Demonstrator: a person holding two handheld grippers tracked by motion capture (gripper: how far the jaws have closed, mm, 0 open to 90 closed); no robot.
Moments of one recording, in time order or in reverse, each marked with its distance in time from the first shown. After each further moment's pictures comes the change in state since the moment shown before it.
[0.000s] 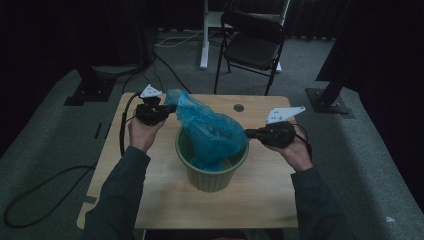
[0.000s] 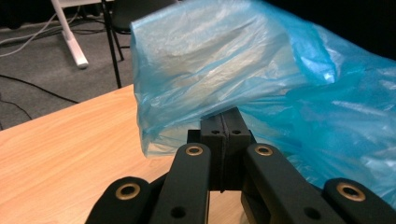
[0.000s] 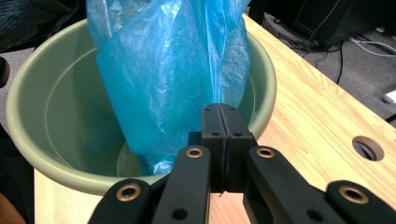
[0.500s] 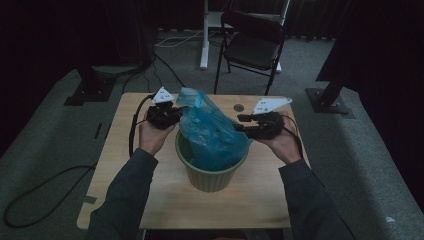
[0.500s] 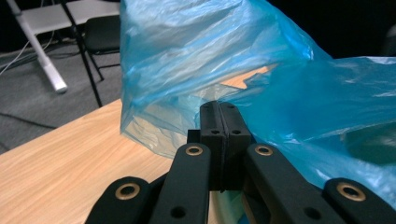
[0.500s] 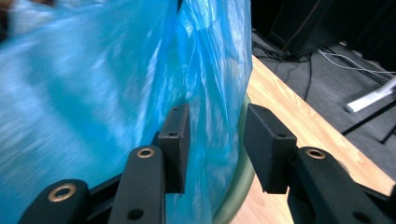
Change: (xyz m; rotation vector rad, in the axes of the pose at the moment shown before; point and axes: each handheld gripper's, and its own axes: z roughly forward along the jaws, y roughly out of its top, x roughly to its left) left arm -0.033 0.008 0.005 -0.049 -0.070 0.099; right arm 0.008 0.041 0.023 0.001 -0.114 -0.054
